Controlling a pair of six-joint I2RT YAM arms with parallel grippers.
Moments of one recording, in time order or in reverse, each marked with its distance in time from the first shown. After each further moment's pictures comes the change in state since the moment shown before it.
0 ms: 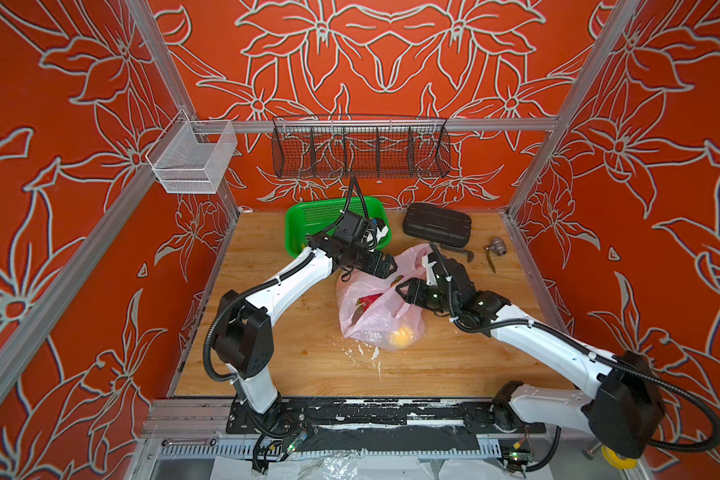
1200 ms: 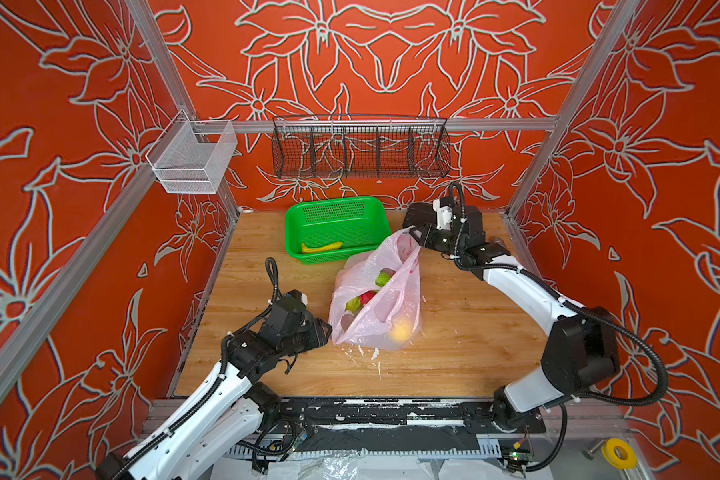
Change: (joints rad) left arm 0.019 -1.056 -0.845 -0.121 -0.293 -0.627; right arm -0.320 0.315 0.411 0.115 -0.240 -0.251
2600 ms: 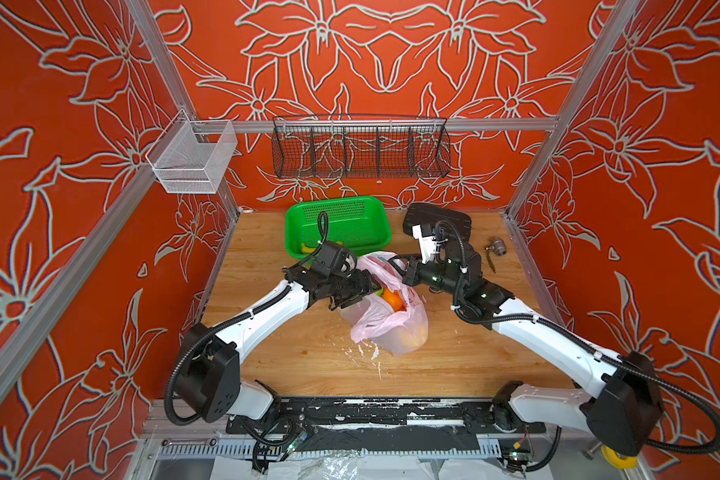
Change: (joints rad) left arm 0.000 0.743 0.382 0.269 0.390 -0.101; right arm 0.304 -0.307 -0.305 0.209 0.071 -0.027
